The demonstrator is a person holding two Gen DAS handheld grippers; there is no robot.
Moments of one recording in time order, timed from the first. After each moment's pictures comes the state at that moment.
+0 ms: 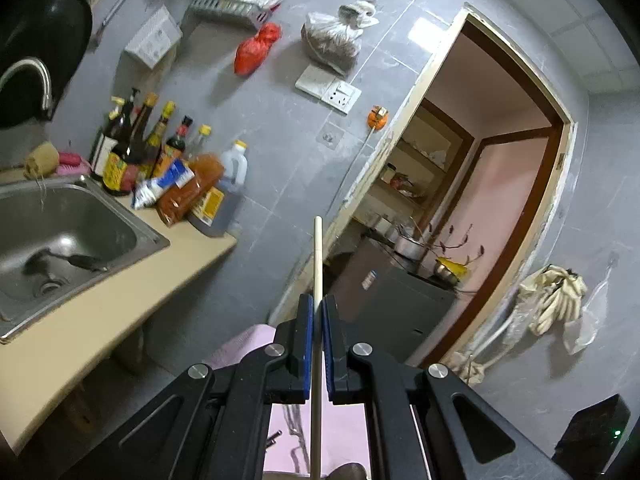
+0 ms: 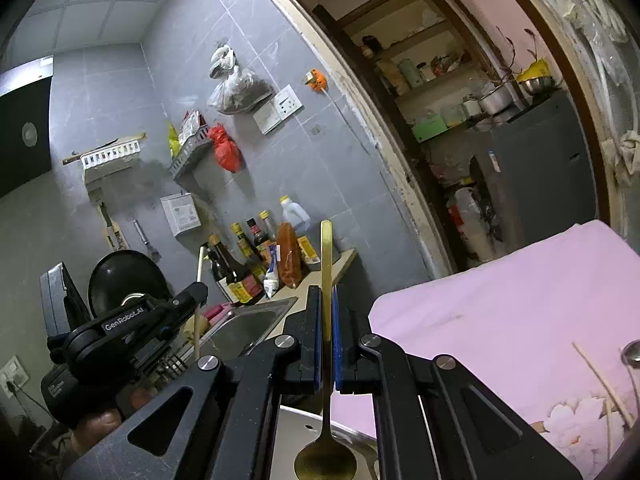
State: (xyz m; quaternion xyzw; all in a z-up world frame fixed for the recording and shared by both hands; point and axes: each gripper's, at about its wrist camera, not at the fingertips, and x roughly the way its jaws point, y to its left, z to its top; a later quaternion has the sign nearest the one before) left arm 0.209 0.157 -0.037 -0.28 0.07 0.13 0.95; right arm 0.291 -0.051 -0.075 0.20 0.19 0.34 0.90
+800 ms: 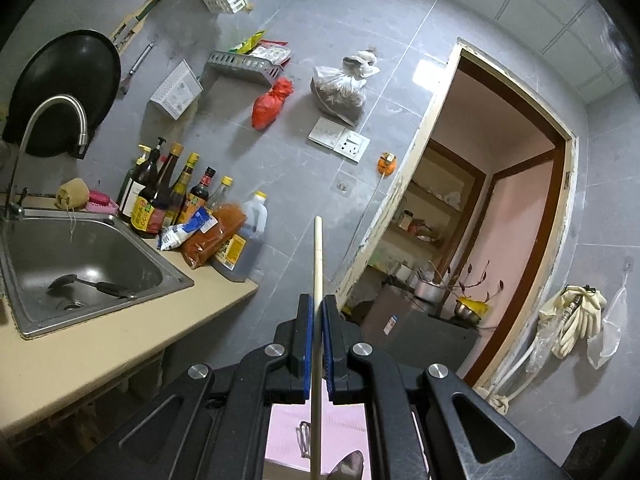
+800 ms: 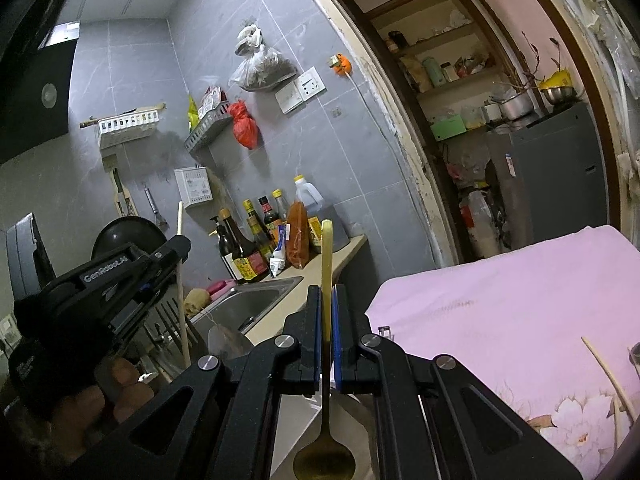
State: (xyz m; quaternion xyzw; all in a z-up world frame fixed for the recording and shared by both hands) left arm 0.185 0.130 -0.042 -0.25 -0.02 0.20 0.95; right arm 0.278 -0.043 -0.097 0.16 0.17 0.37 0.90
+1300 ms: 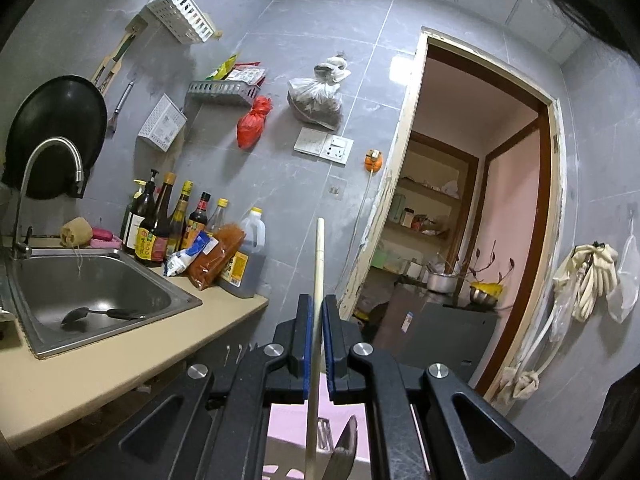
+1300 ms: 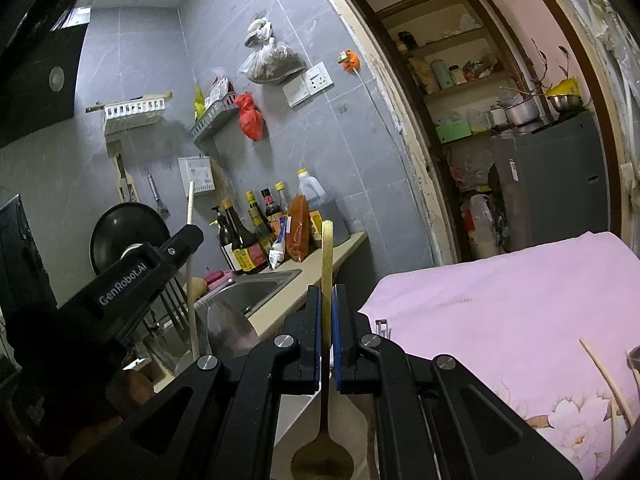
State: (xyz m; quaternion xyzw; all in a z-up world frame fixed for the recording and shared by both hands) left arm 0.186 0.098 -0.057 -0.17 -0.03 0.22 0.96; right arm 0.272 -0.043 -0.102 0.14 0.18 0.37 0.90
